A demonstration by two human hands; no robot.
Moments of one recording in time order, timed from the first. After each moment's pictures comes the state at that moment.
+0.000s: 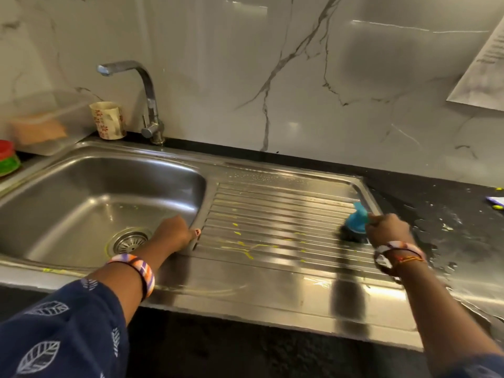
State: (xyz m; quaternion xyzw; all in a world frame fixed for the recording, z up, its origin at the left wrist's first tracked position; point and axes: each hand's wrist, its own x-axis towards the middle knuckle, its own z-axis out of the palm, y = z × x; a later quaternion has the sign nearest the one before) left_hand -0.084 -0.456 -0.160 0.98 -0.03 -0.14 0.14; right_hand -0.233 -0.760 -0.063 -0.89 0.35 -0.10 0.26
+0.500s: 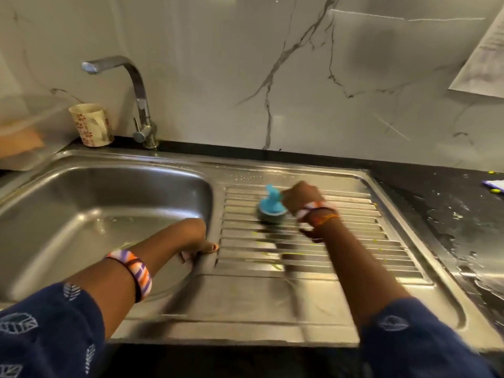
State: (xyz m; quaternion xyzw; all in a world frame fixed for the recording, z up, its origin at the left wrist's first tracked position) left_hand -0.048 -0.452 -0.141 0.93 -0.12 -0.33 0.11; right_hand -0.113 -0.652 -0.084 -0.95 0.22 -0.02 0.21
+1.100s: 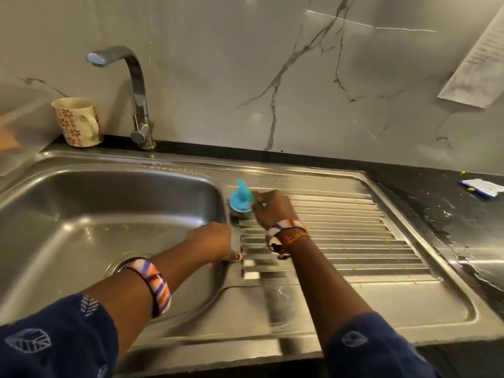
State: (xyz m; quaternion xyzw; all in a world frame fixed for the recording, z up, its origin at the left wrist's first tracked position) left_hand -0.035 -0.438 -0.139 0.92 -0.31 -0.23 0.08; right_hand -0.070 -0.567 -0.117 -0.93 0.21 -0.12 0.26
